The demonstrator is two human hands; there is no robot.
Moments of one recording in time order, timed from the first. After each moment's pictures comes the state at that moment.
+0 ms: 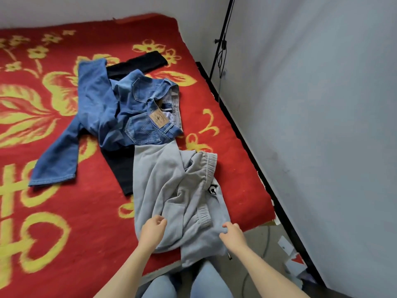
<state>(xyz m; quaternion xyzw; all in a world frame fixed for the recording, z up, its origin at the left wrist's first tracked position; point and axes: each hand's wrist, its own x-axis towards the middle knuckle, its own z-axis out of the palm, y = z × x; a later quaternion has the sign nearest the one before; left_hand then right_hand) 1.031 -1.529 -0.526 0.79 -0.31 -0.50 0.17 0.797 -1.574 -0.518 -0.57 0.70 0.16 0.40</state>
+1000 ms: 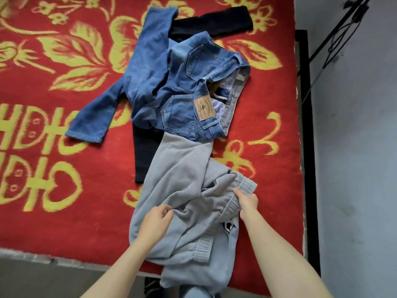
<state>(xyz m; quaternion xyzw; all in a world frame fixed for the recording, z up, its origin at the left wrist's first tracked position) 1.013 -1.641 -0.540 0.87 -0.16 -0.43 0.16 0.865 -1.831 -0.629 -0.27 0.76 -0.07 0.59</state>
